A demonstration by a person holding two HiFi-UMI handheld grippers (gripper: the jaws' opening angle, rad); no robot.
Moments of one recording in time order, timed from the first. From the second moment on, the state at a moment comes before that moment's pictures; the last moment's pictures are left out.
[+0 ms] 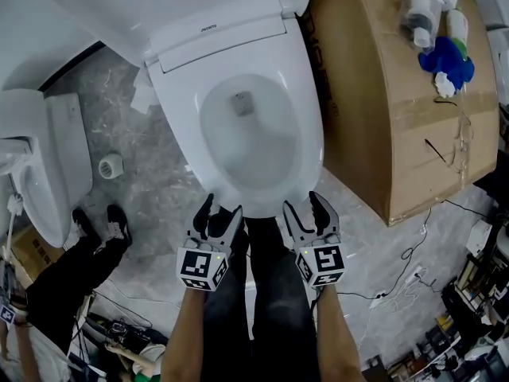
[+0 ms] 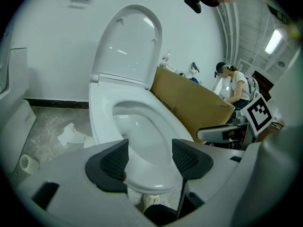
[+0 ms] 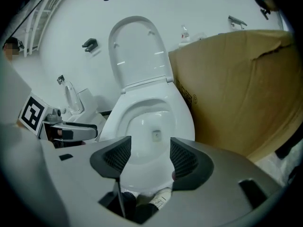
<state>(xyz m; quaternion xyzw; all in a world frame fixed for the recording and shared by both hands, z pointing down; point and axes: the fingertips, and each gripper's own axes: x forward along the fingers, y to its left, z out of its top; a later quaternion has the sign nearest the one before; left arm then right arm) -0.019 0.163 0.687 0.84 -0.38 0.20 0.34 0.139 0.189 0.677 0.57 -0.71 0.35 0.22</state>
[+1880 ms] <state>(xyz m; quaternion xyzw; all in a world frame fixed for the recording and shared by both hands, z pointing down) -0.035 0.161 0.754 0.77 -0.43 0.26 0.39 0.168 0.193 0.757 0.61 -0.62 0.44 0.21</state>
